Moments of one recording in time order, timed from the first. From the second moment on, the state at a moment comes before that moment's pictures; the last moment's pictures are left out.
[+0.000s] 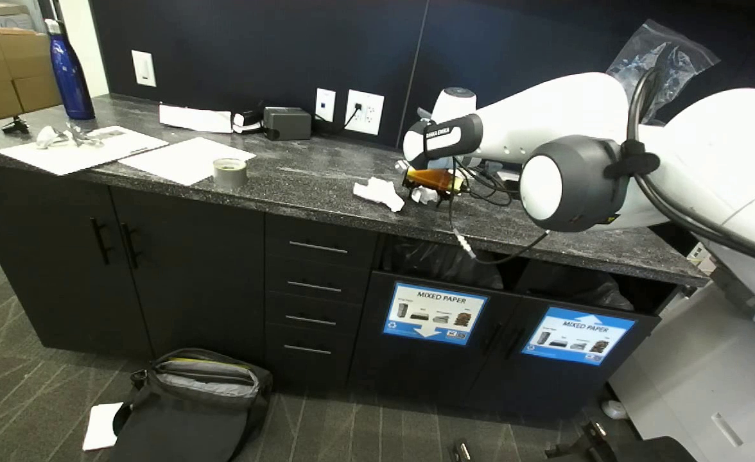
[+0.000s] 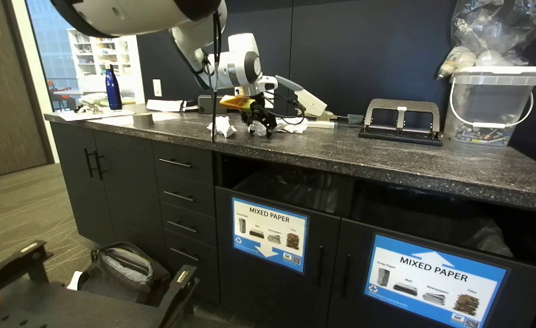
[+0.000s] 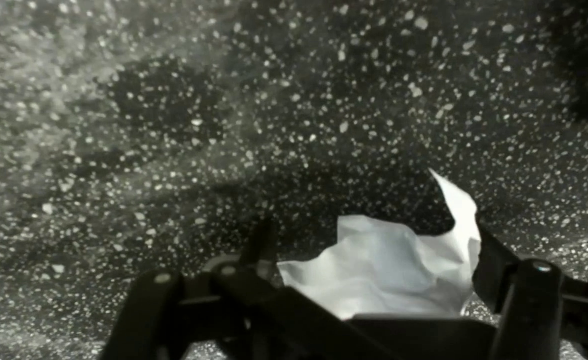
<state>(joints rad) 0.08 1.28 -0.16 -0.72 -0.01 2.33 0.52</state>
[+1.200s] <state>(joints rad) 0.08 1.33 -0.19 -0.62 -0.10 2.29 0.33</state>
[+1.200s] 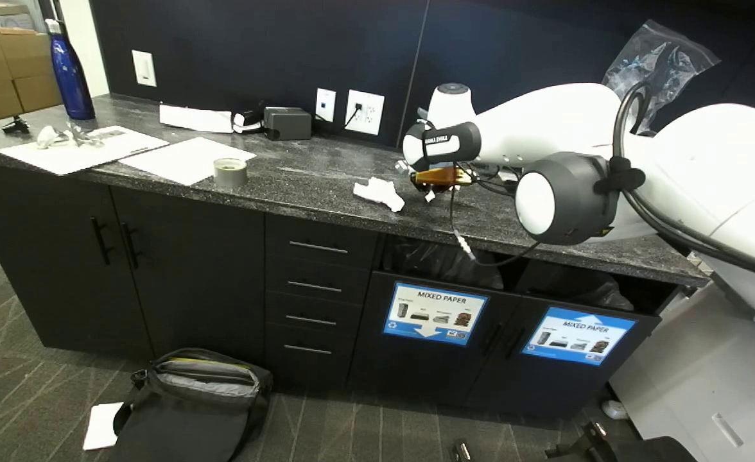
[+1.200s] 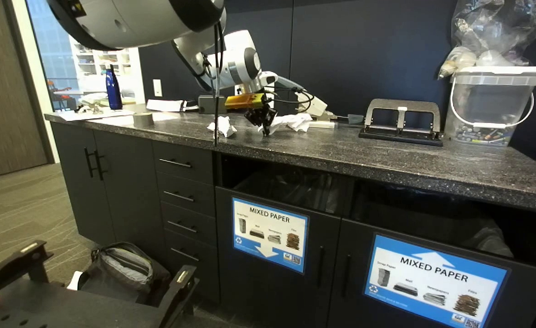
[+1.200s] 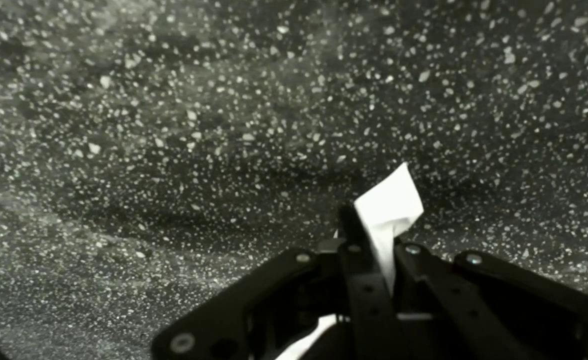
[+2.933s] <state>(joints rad) -0.13 0.77 0.04 -1.50 -0.07 2.15 -0.36</state>
